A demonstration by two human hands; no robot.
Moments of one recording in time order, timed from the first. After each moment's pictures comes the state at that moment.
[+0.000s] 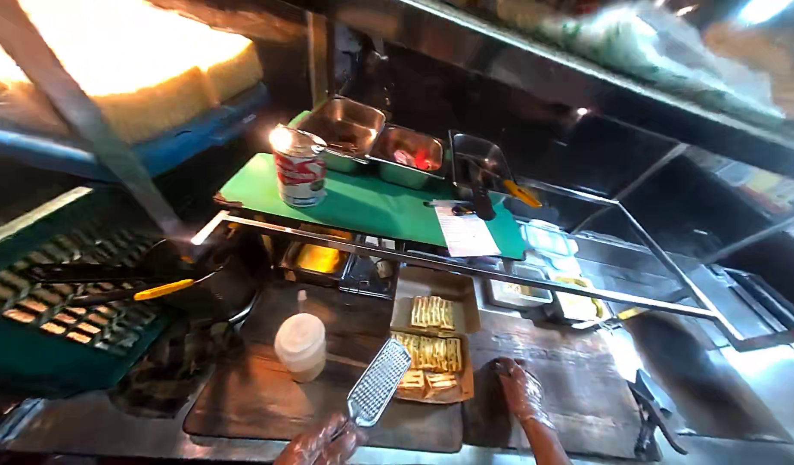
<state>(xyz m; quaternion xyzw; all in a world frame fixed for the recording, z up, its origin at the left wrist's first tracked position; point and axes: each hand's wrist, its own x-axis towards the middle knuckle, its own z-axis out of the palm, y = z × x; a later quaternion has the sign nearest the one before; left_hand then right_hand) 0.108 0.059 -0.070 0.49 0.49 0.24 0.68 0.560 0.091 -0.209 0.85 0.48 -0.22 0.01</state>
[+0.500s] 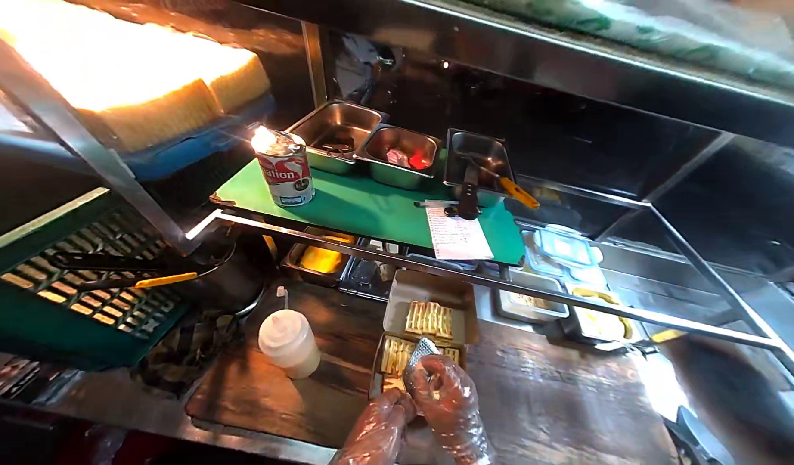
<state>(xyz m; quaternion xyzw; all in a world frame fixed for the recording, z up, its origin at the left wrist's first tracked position) 0.242 0.081 -0.116 0.41 0.59 0.18 0.67 0.402 0.104 -0.153 0.57 0.65 -0.19 -0.45</state>
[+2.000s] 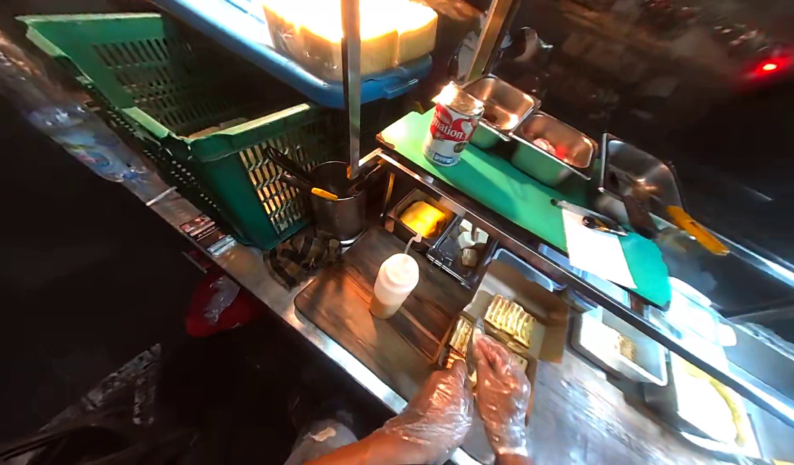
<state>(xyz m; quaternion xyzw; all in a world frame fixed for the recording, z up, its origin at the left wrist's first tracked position) 0.228 0.071 -0.099 0.56 0.62 0.13 0.53 0.360 0.117 -0.166 0.61 0.68 -0.17 -0.36</state>
